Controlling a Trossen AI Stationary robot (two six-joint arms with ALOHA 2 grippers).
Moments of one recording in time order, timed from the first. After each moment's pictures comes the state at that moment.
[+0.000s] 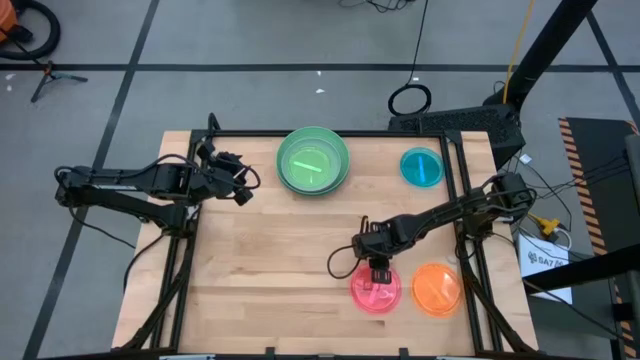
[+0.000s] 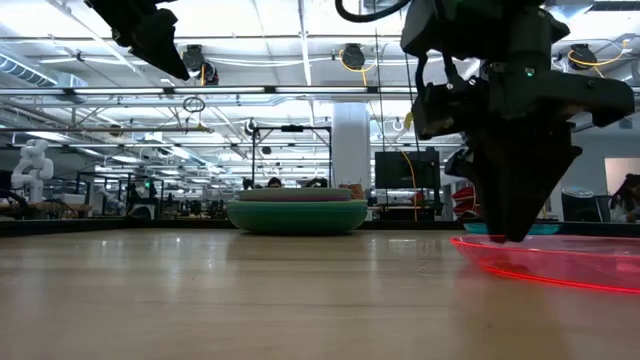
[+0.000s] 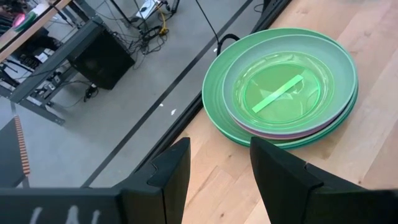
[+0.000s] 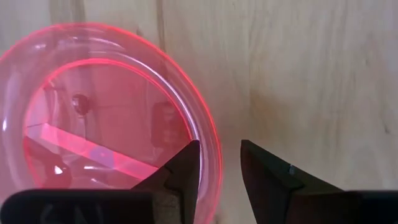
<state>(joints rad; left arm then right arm) -0.01 0.93 0.93 -0.82 -0.78 -0.22 0.24 1.68 0.93 -0.57 -0.13 0.33</state>
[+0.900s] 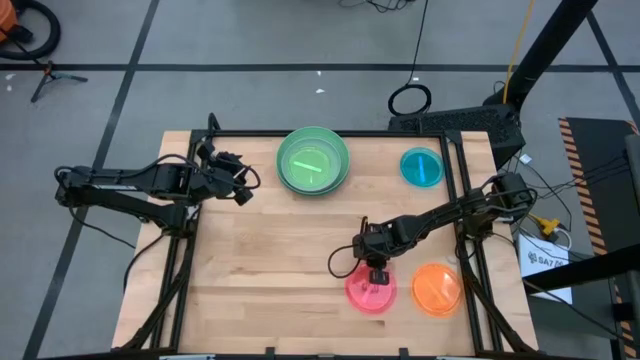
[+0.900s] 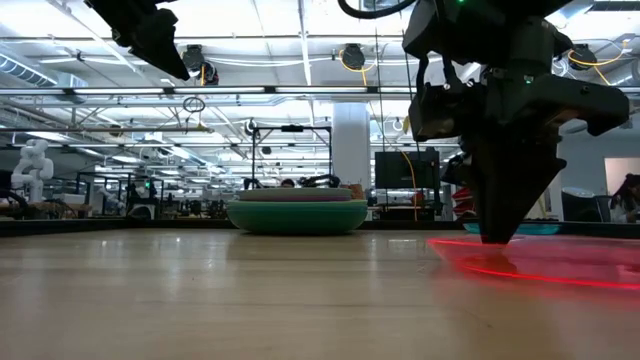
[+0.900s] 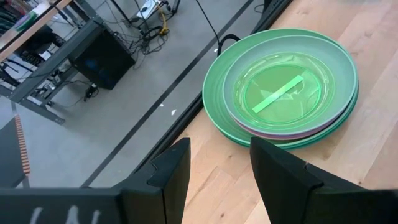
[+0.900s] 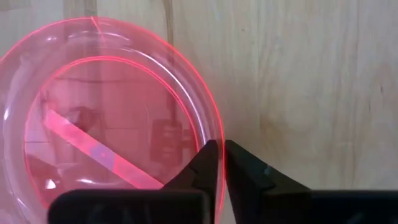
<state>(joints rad) -0.01 0.93 0.93 -0.82 -0.78 -0.23 0.24 1.68 0.88 -0.44 -0.14 0.33</state>
